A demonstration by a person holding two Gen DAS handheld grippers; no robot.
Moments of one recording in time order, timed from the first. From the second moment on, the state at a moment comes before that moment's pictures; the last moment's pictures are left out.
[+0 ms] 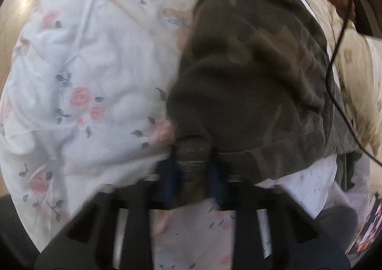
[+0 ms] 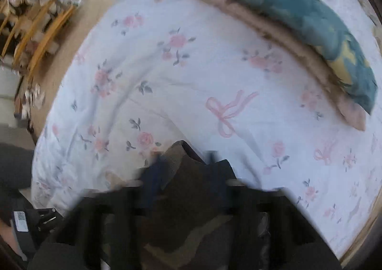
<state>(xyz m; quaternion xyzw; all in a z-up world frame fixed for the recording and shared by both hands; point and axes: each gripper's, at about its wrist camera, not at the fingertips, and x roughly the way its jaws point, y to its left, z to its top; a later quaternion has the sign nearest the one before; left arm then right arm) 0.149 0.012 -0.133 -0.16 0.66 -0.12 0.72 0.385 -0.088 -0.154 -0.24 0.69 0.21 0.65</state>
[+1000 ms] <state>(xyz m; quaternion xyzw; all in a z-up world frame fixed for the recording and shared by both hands) 0.145 -0.002 -0.129 -0.10 0.69 -0.09 0.71 0.344 -0.190 -0.110 -0.22 0.65 0.16 0.71</state>
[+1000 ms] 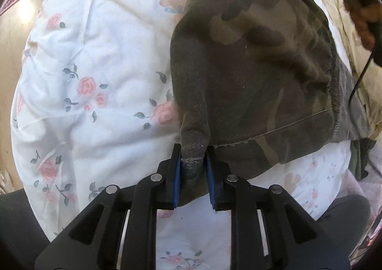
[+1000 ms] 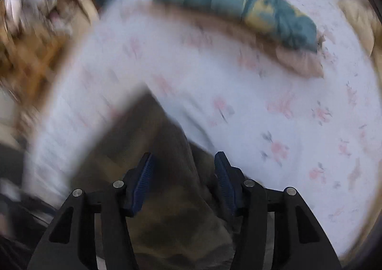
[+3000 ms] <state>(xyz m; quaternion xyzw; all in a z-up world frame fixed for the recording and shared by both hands) 0.367 -0.007 -0.133 -0.11 0.67 -0.23 0.70 -0.002 -0.244 -0.189 0.56 0.50 0.05 0.66</state>
